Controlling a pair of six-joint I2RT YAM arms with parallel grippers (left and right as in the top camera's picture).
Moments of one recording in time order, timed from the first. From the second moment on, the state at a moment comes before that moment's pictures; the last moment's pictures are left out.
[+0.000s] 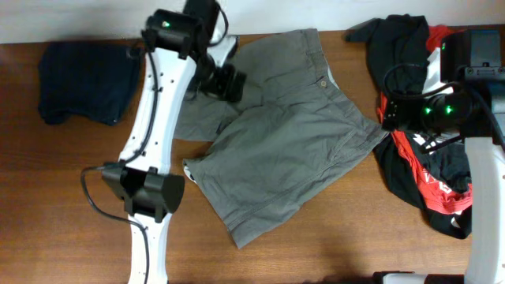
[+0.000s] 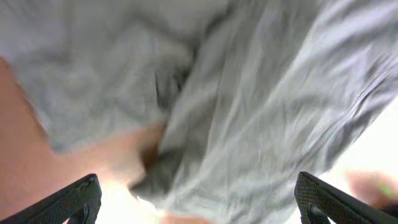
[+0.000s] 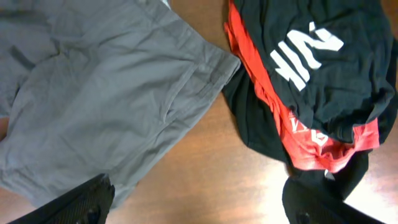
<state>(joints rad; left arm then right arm) -0.32 2.30 2.56 -1.69 0.15 0.04 -0.04 1.50 1.91 -1.55 0.02 0.19</state>
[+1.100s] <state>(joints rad) -0.31 2.29 1.77 -1.42 0.05 -0.01 -0.04 1.56 1.76 -1.42 0.02 0.19</state>
